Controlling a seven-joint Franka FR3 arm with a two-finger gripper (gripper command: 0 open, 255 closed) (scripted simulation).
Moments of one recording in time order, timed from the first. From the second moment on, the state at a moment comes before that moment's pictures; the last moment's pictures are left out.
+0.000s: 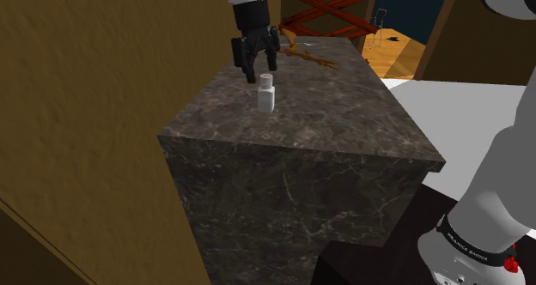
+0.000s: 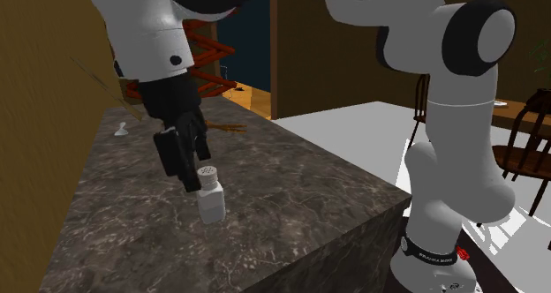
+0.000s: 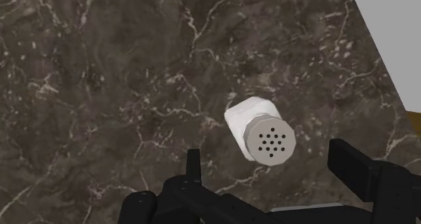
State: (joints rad) arm 0.16 0.19 0.24 -1.41 -0.05 1.41 0.18
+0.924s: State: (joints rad) arm 0.17 0.20 0.24 -1.50 -0.06 1.51 0.19
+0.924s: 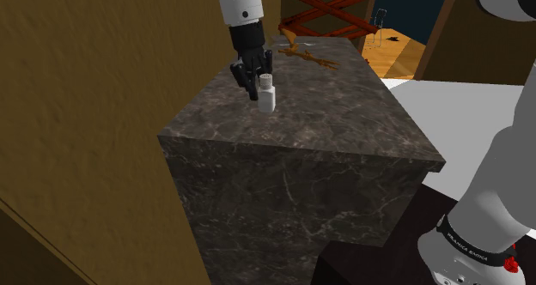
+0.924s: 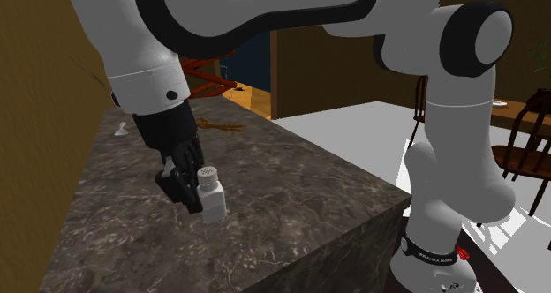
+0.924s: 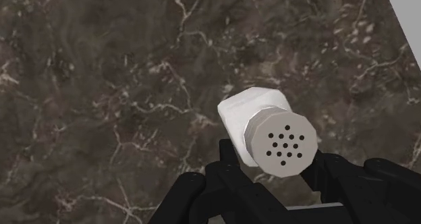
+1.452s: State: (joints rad) arm 0.17 0.20 0.24 -1.47 -0.06 1.48 0.19
